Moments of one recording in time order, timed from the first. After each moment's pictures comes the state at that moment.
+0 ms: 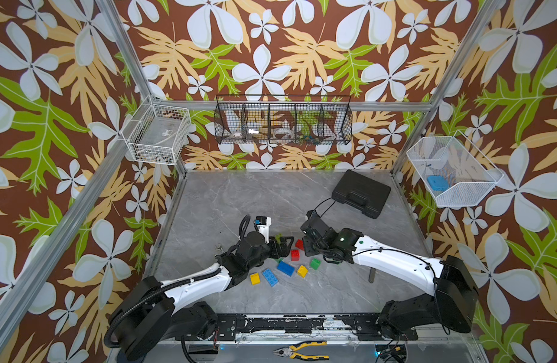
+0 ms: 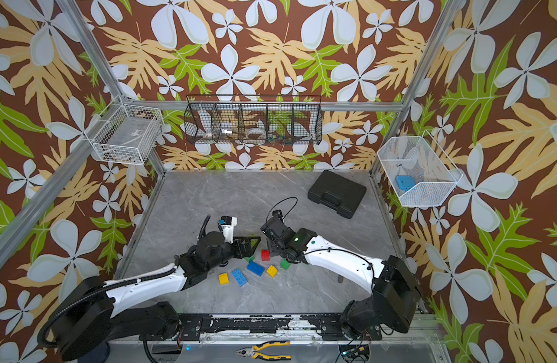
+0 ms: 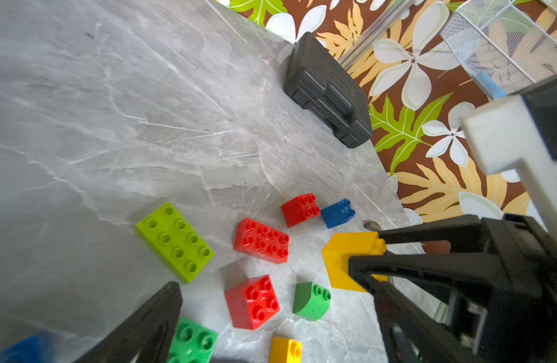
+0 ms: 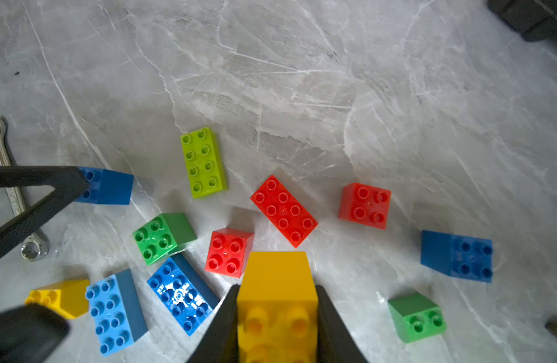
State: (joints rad) left arm -0.72 1.18 0.44 0.34 0.01 -0.74; right arm 0.88 1.47 1.07 -0.63 0.29 0.60
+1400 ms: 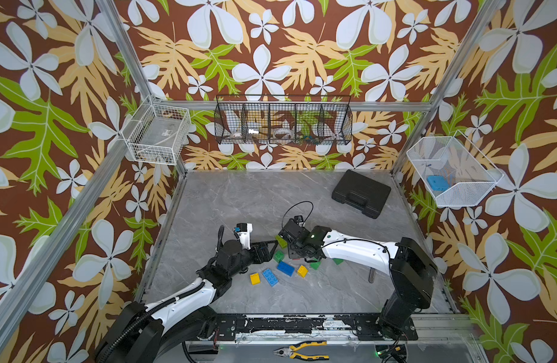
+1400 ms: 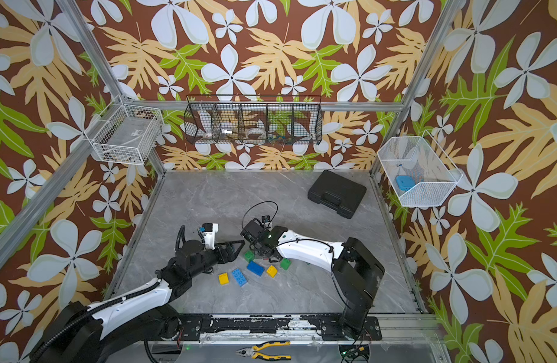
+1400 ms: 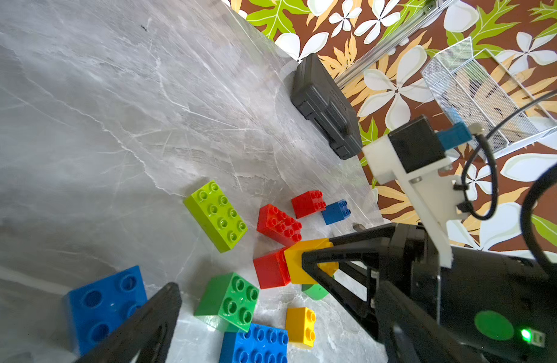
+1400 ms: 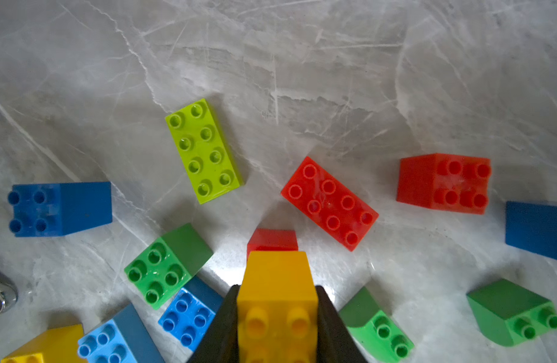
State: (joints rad) left arm -0.56 1.02 0.25 0.43 0.19 -0.78; right arm 0.95 1.74 1.23 -0.71 0.30 0.79
